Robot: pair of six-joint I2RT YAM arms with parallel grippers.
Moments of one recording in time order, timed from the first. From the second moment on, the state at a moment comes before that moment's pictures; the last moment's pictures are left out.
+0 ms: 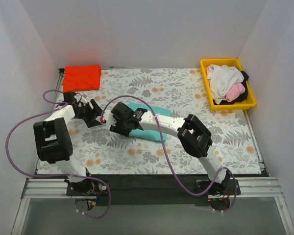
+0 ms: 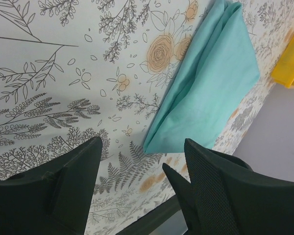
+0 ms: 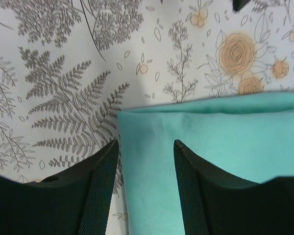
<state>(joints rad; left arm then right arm) 0.20 1.69 1.01 -0.48 0.65 -0.44 1.07 2.17 1.75 -0.51 -0.03 -0.37</state>
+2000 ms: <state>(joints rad) -0.15 2.00 1.02 0.04 0.84 -1.03 0.94 1.99 1.54 -0.32 -0.38 -0.26</state>
